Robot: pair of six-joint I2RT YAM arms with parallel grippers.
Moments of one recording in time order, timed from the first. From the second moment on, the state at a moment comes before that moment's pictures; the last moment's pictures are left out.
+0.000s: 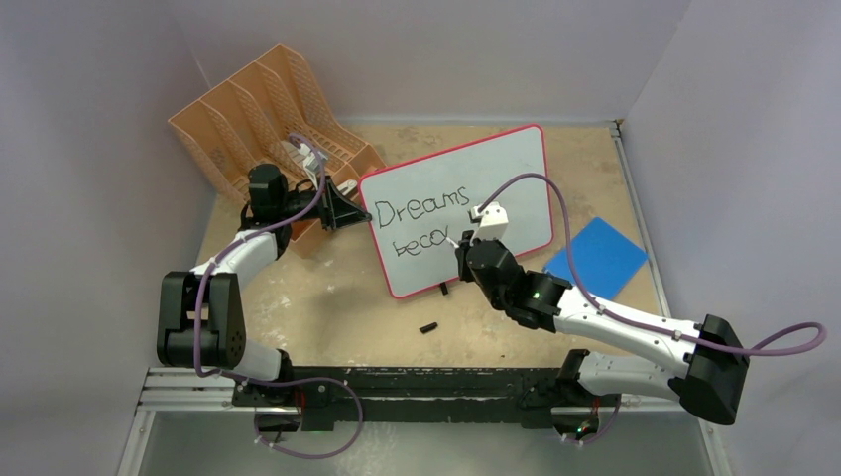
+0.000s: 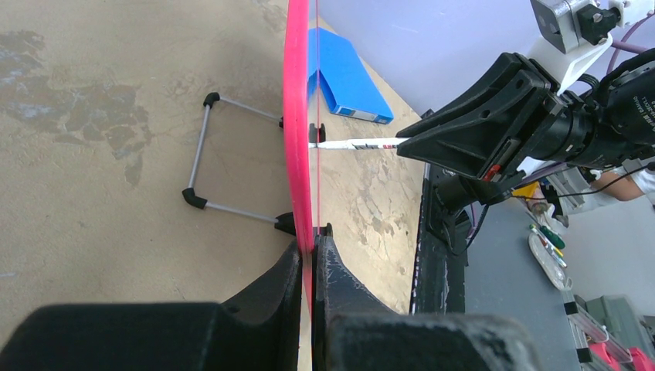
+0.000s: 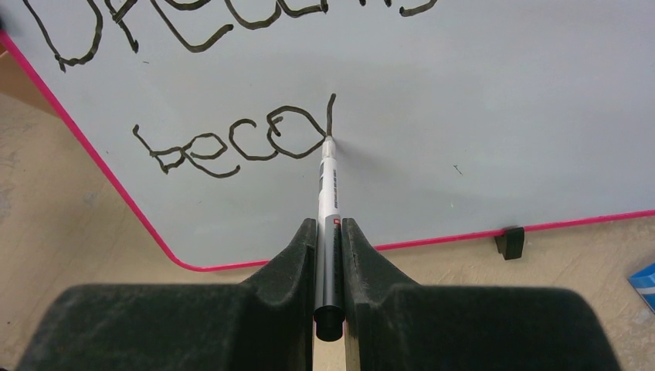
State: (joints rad) left arm -0.03 1.46 0.78 0.44 1.26 -0.42; right arm 1.00 1.10 0.73 -0.16 0.60 0.50
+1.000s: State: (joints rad) left arm -0.03 1.46 0.78 0.44 1.26 -0.42; right arm 0.99 1.04 0.74 -0.10 0.61 0.47
